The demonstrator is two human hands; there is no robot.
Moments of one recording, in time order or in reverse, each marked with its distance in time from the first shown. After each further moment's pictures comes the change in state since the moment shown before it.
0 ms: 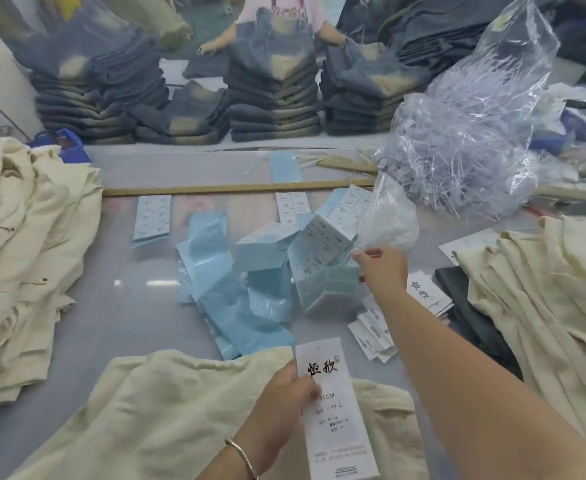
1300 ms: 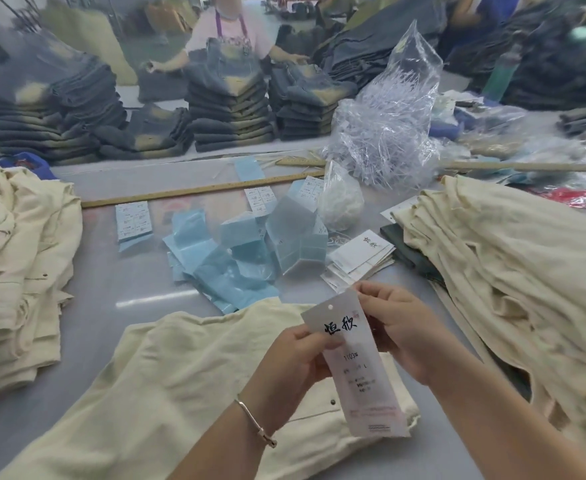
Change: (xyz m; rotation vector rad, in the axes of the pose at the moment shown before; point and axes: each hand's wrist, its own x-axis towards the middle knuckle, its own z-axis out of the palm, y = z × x) left_hand -0.110 -0.001 0.011 -0.182 -0.337 0.183; right_hand -0.292 -0.012 -0.113 0.410 -0.544 0.021
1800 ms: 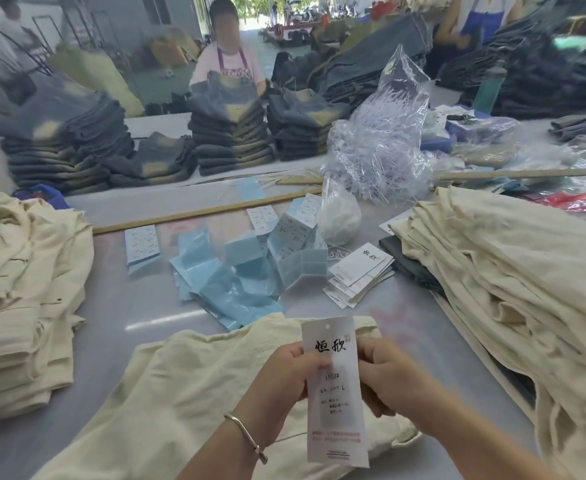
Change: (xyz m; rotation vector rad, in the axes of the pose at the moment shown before) left_hand -0.014 0.007 -0.004 0.292 0.080 -0.101; right_hand -0.020 0.035 0.006 -0.313 -0.042 0.019
